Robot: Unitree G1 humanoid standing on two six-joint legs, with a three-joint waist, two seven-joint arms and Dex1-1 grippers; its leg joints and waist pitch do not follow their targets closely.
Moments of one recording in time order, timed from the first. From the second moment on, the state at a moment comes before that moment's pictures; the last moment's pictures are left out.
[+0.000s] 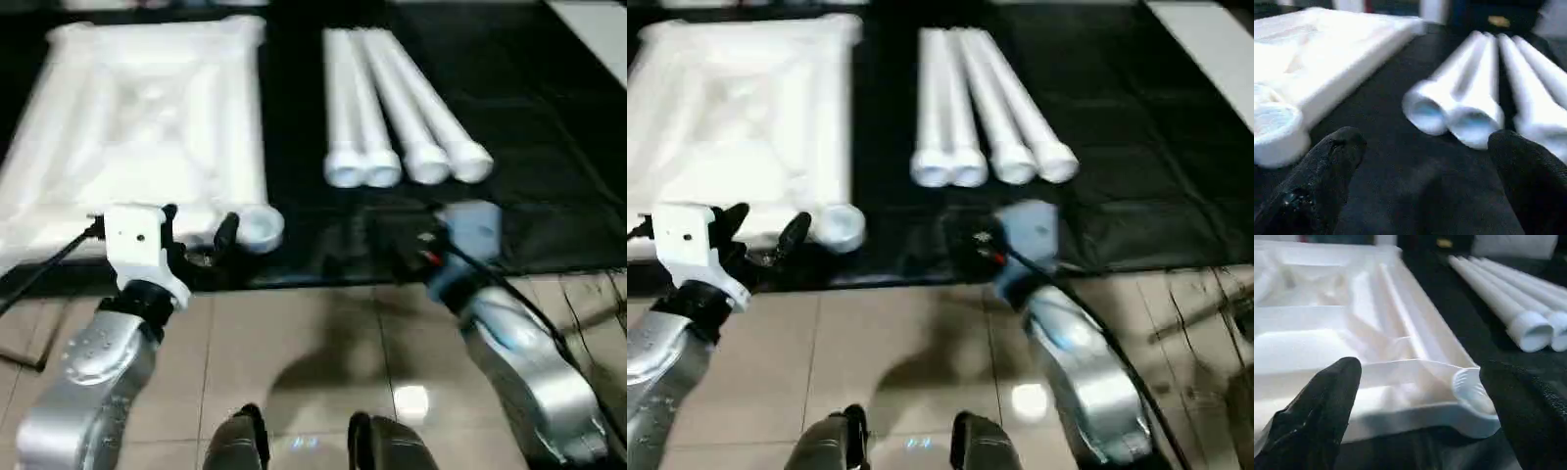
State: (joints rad) left arm 0.00 0.26 0.05 -0.56 -0.32 0.56 -0.04; right arm -0.19 -0.23 0.16 -0.30 0.21 0.41 0.14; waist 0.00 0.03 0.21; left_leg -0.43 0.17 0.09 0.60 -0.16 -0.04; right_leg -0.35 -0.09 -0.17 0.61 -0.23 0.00
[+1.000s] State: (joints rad) left arm -0.08 0.23 -0.07 -0.40 -0.25 0.46 -0.13; right arm -0.09 -0.22 0.14 -0.37 0.13 0.42 0.12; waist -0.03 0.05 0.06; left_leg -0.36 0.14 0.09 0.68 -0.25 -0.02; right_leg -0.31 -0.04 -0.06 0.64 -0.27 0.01
